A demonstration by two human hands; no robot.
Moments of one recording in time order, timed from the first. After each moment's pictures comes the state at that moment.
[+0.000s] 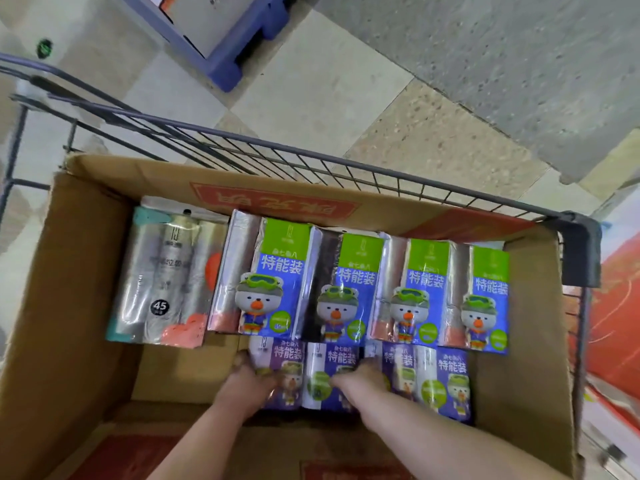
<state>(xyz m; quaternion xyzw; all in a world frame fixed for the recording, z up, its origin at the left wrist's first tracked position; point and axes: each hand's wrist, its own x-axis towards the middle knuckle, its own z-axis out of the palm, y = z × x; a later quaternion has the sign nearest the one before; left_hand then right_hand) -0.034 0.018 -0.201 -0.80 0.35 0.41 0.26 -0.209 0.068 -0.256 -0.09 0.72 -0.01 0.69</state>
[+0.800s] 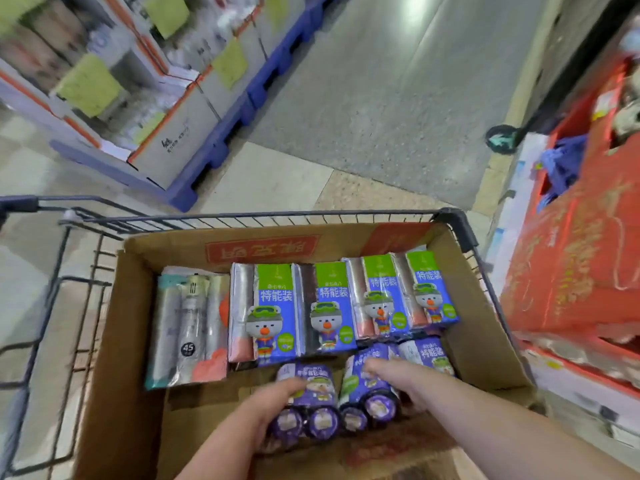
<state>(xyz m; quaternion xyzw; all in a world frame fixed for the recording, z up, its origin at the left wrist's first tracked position) -0.044 0.013 -0.156 -0.72 0.26 0.62 0.18 -0.251 0.092 -0.182 -0.04 0.71 -0.12 0.69</state>
